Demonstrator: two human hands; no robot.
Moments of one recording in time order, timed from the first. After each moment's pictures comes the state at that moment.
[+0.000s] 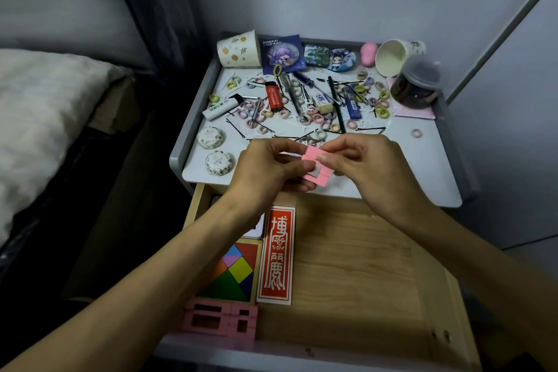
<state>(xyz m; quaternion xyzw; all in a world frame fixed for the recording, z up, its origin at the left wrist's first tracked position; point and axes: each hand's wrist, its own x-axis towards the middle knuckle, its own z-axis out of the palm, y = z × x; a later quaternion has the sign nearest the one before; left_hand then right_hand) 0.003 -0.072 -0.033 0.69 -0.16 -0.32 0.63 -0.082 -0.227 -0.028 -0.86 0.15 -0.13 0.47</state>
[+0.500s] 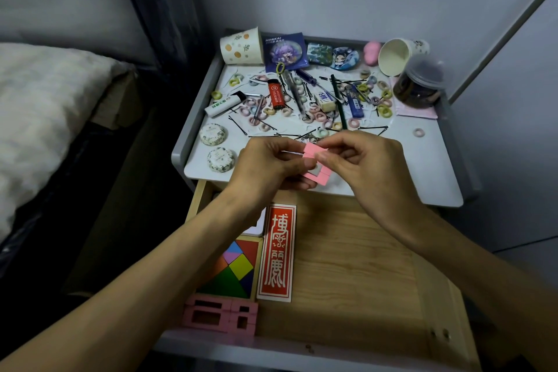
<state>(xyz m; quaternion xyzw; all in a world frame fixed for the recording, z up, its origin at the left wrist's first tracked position) 0.003 -0.070 -0.033 0.68 -0.15 -0.32 0.64 -0.083 -0.217 -0.029 -0.90 0.11 -0.21 0.38</state>
